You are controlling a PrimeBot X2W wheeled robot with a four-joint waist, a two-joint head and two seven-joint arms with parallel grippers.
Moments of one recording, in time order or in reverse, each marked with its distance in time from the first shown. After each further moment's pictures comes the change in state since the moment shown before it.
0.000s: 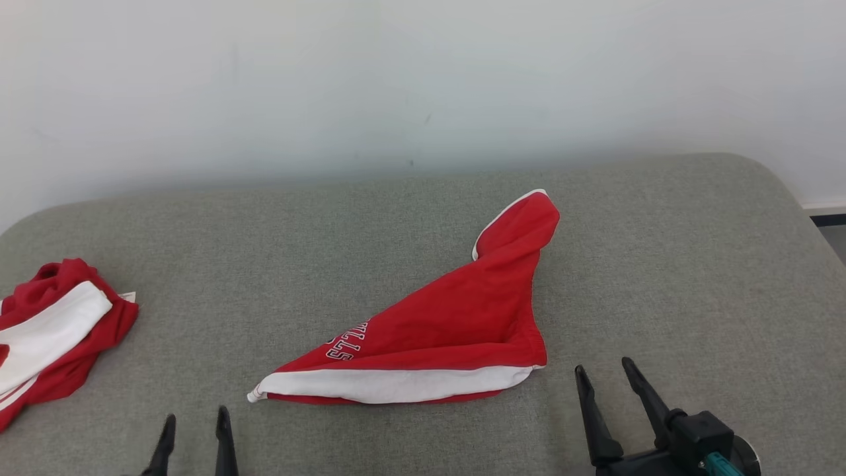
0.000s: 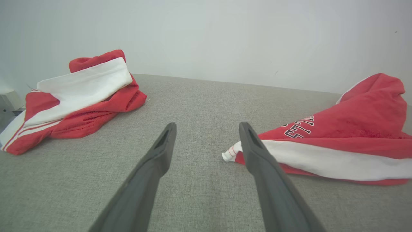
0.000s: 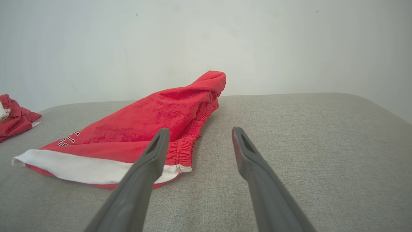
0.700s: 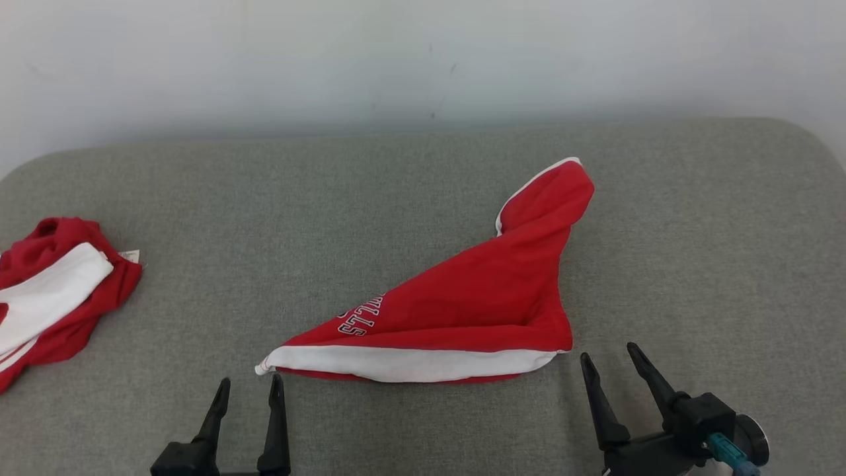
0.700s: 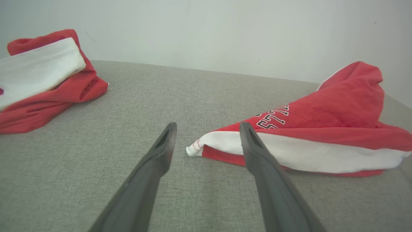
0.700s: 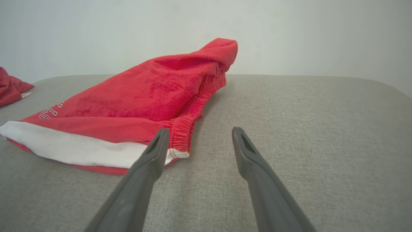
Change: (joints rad) left arm -0.043 -0.001 -0.151 -0.021 -0.047 0.020 0.000; right arm -0.041 -0.050 0.016 0.043 0.002 0.000 0.000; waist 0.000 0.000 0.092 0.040
